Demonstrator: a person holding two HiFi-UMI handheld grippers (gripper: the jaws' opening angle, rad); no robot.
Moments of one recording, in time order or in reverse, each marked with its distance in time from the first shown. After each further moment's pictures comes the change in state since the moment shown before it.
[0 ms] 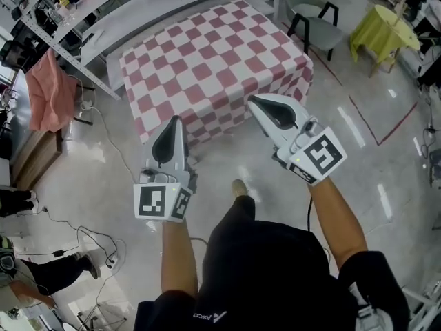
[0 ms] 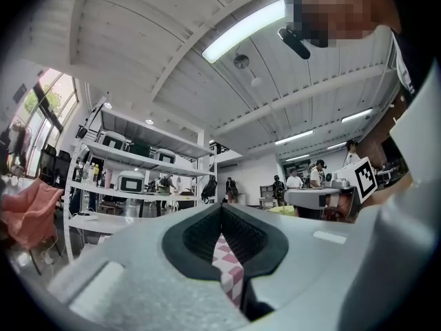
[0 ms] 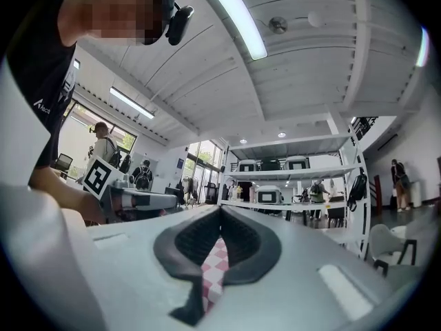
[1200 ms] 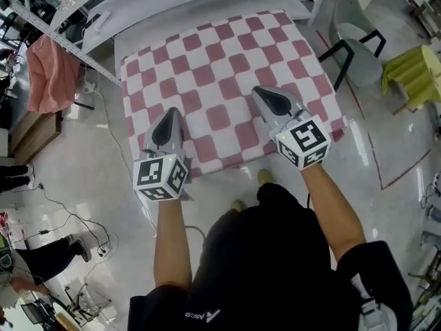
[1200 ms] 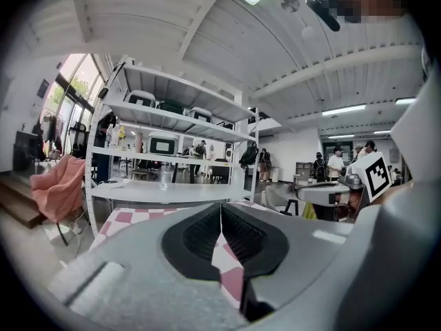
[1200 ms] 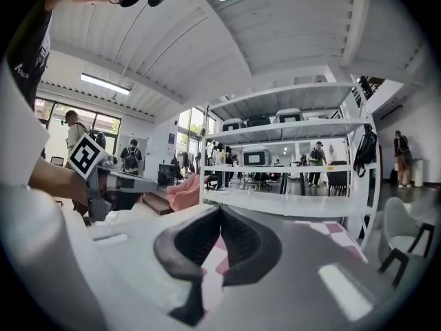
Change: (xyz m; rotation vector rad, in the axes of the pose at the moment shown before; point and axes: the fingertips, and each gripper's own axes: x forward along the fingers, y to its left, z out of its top) left arm 0.290 0.211 -0.158 -0.106 0.286 0.255; right arm 0.255 -0.282 -0.191 0.099 0.275 0.006
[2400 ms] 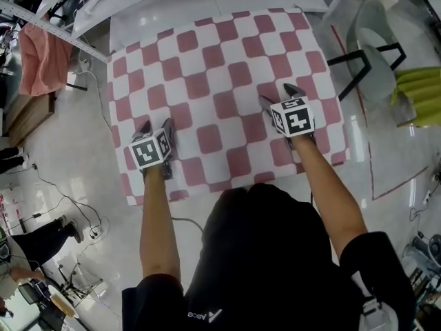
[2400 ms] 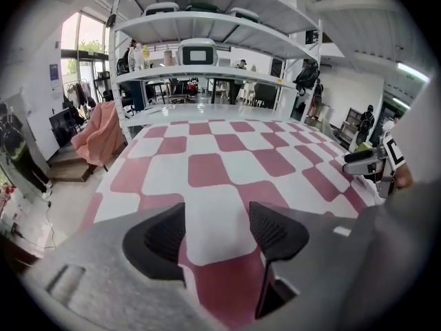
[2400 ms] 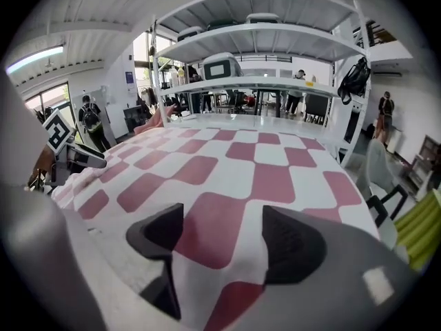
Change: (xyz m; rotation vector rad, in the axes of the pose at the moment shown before) left arm 0.134 0.131 -0.185 -0.115 0.704 0.312; right arm 0.117 -0.189 -0.211 0.162 0.668 -0.145
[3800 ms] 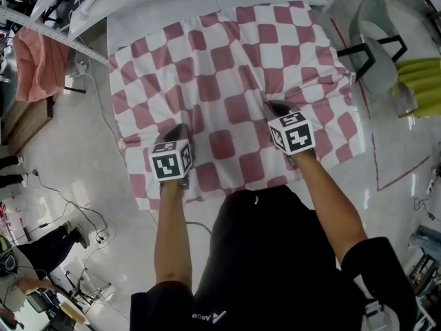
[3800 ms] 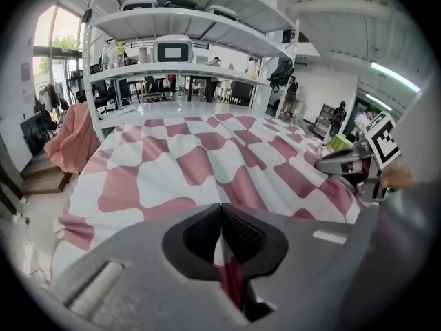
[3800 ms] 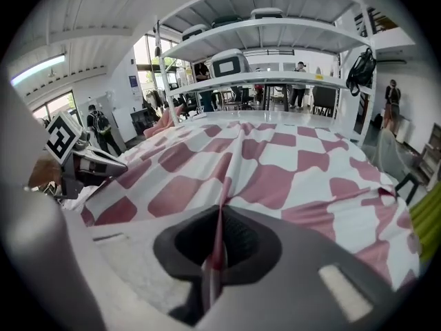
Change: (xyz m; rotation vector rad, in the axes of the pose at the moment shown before) left arm -0.004 -0.030 -0.016 0.112 0.004 -0.177; right arm 0.000 0.088 -0.011 0.034 0.015 0.070
